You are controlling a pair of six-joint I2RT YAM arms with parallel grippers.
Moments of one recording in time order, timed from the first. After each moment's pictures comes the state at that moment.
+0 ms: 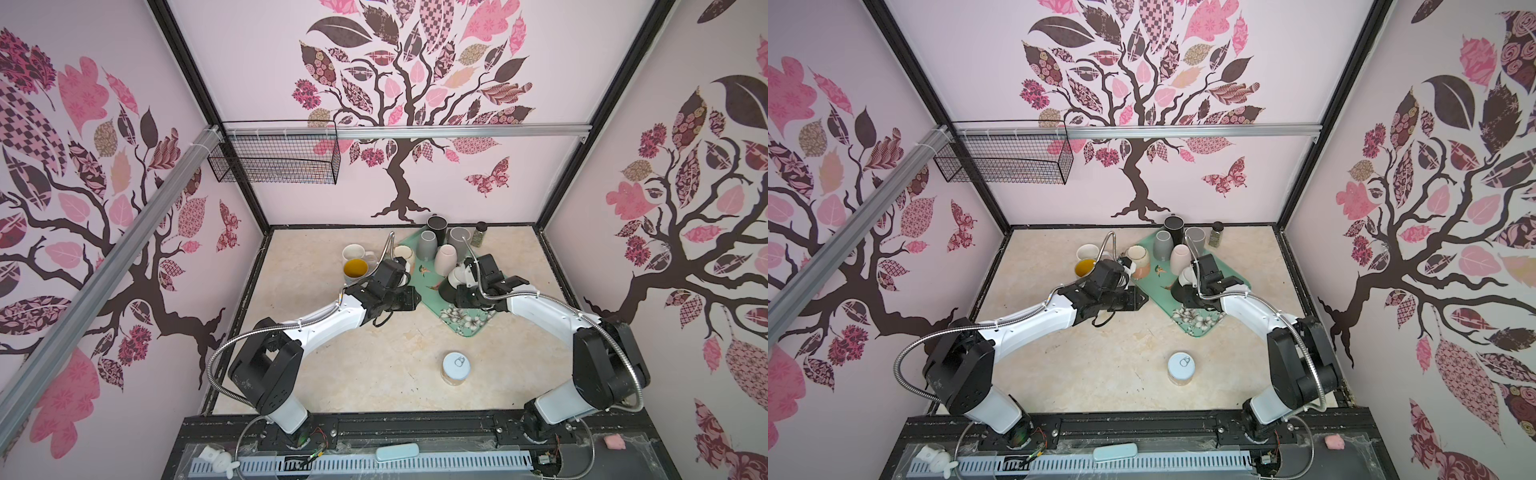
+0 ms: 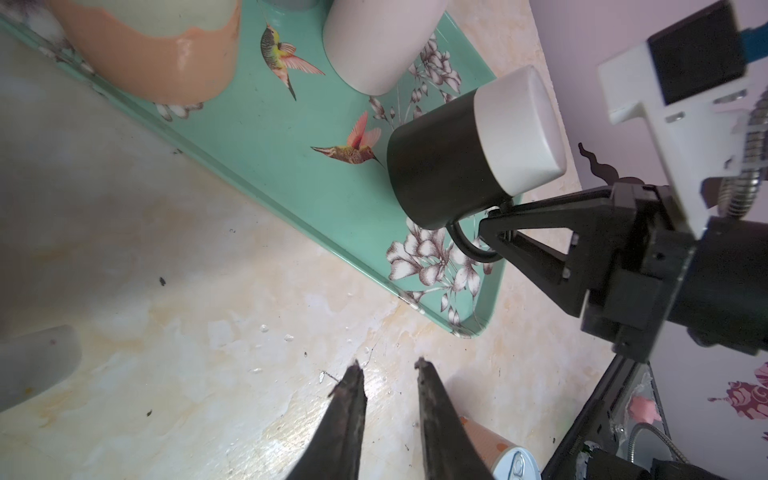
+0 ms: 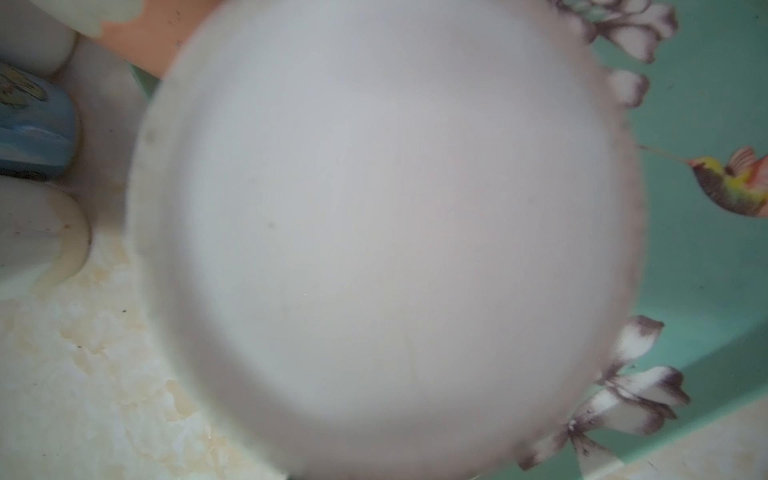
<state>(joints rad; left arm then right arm) -0.70 1.61 1.11 -0.23 0.19 -0.60 0.37 1.52 0.99 -0.44 -0.08 0.35</state>
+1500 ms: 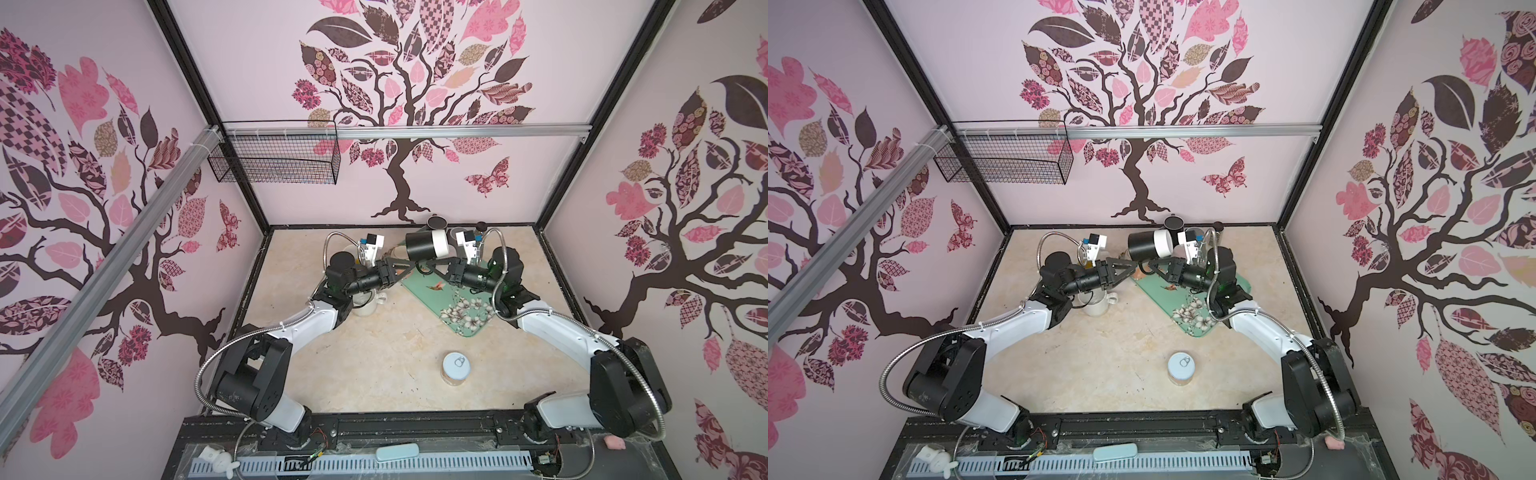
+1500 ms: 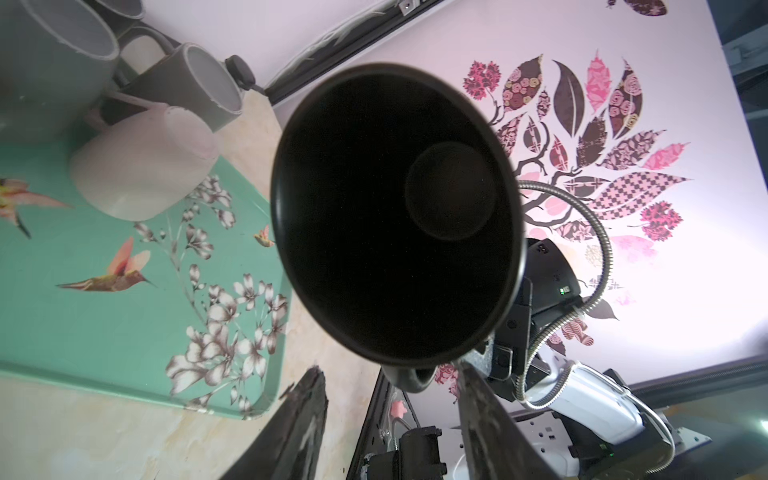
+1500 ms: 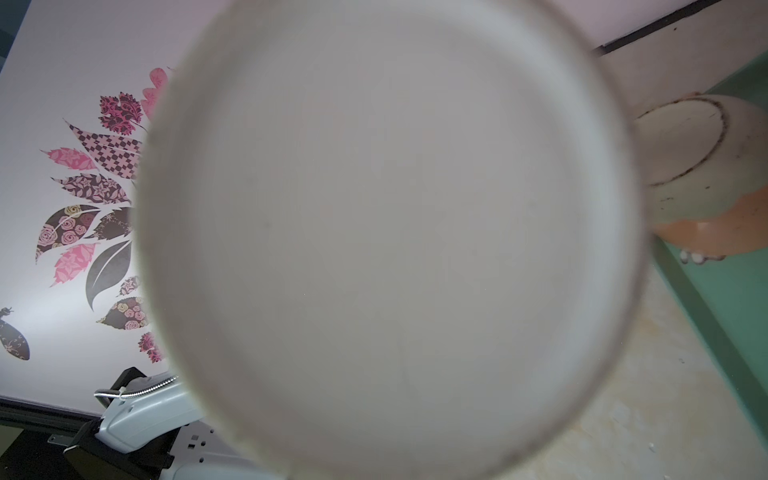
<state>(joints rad) -0.43 1.55 0.87 0.73 0.80 -1.14 0.36 1.39 0.84 0.50 -0.77 1.00</state>
